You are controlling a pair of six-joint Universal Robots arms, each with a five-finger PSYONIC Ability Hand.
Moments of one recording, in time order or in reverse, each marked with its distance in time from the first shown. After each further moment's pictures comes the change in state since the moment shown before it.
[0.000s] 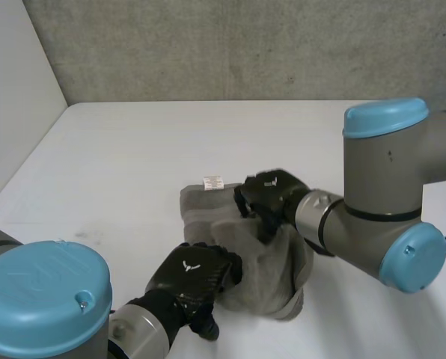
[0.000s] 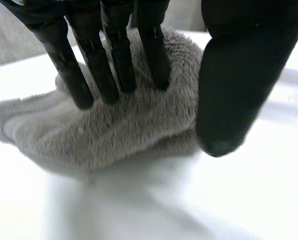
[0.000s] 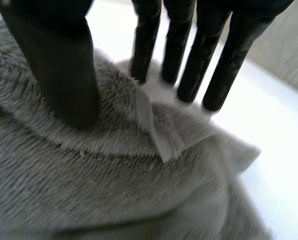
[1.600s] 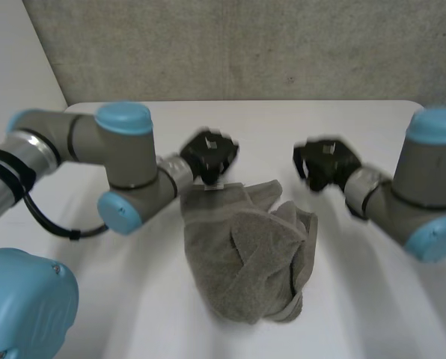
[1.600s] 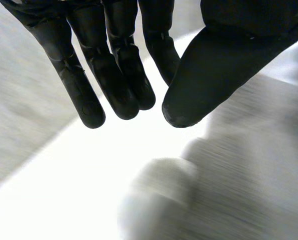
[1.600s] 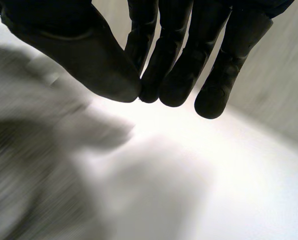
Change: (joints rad) left arm 0.300 -0.813 1.193 -0.106 0.317 0.447; right arm -0.252 0.044 0.040 -0.373 -0.056 0.076; left_hand 0.585 0.621 0.609 0.609 0.600; right_hand 0.704 0.721 0.673 0.675 0.716
